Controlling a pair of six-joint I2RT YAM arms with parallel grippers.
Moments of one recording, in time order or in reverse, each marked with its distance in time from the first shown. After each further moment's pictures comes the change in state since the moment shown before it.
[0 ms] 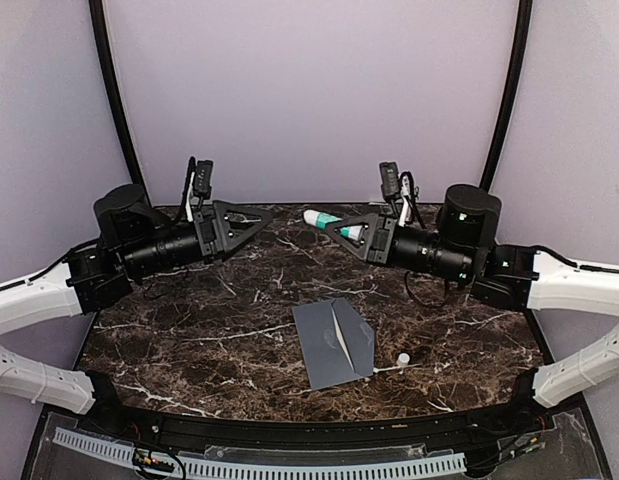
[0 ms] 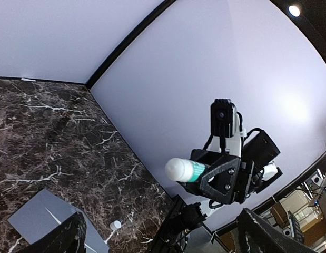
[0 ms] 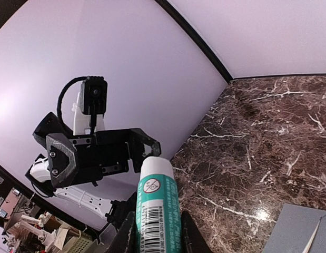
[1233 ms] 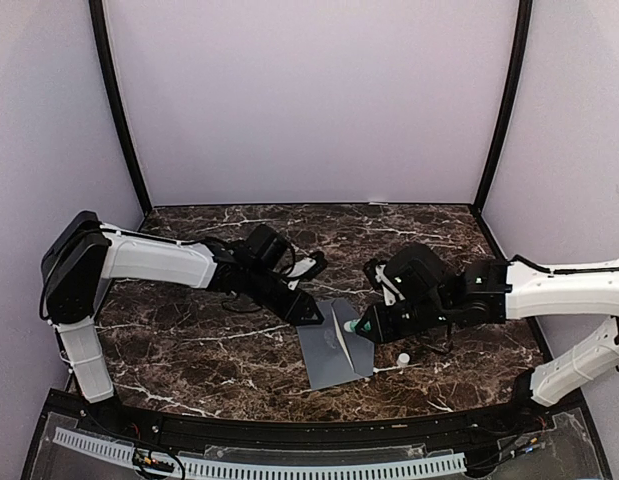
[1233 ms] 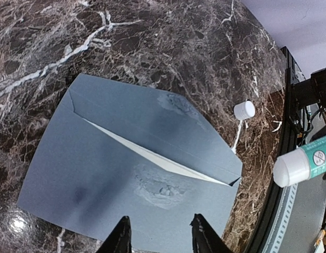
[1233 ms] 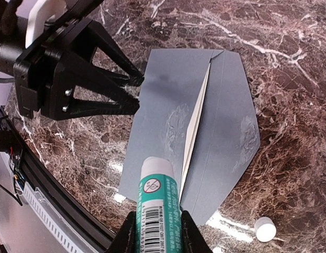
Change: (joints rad) left arm 0.000 0.774 0.342 -0.451 0.151 0.613; right arm 0.055 0.076 -0.044 -0.708 0.190 -0.050
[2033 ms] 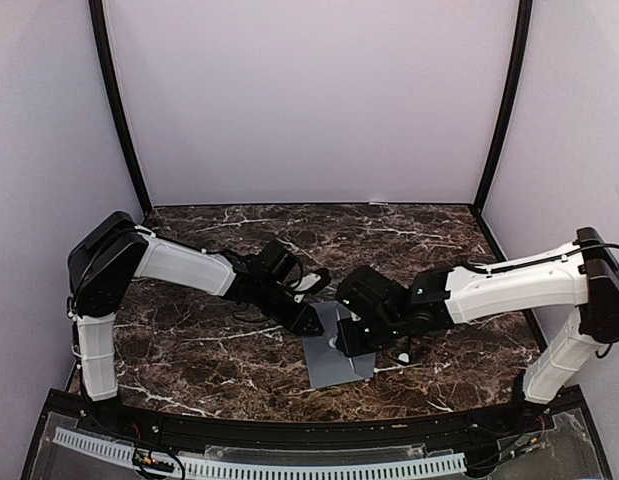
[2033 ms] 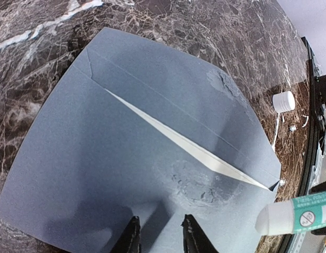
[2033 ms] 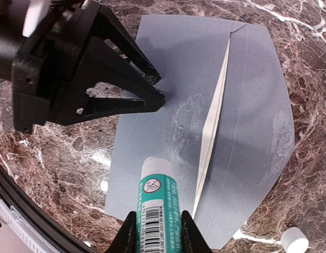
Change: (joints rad) left arm 0.006 0.179 0.021 0.062 -0.001 0.021; right arm 0.074 0.304 0.126 0.000 0.069 0.106
